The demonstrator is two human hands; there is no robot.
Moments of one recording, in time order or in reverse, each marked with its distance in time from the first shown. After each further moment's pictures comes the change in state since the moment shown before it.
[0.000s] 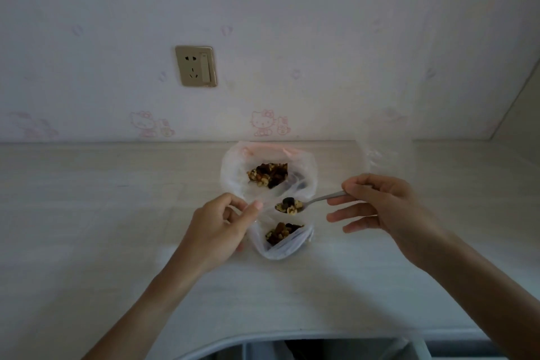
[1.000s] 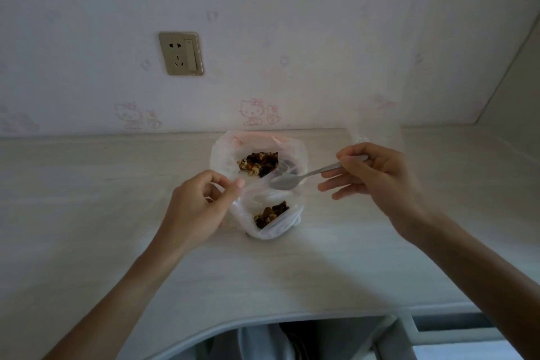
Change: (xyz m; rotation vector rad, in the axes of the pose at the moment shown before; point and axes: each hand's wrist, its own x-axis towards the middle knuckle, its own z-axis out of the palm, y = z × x) left_hand 0.016 -0.011 -0.010 -0.020 0.105 0.150; right_hand 0.006 -0.001 -0.003 -0.057 0.026 -0.290
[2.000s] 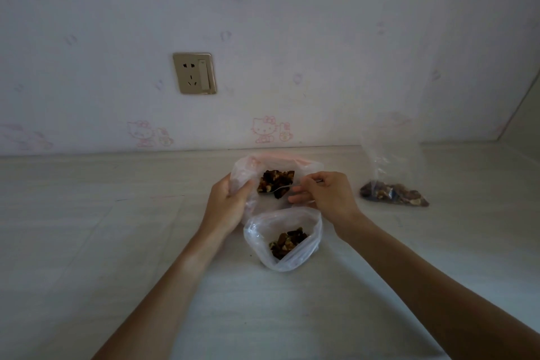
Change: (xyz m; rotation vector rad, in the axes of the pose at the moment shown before) left_hand 0.070 -0.022 0.039 -0.377 0.067 -0.118; right_hand 0.073 0.057 0.076 -0.061 0.152 0.283
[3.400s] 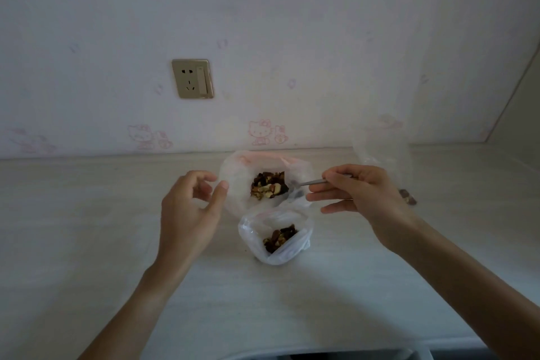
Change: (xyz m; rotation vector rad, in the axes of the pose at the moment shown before) left_hand -0.046 0.024 -0.046 0.395 0.283 0.321; right_hand -0.057 -0.047 -0.060 0.122 -0.178 -0.079
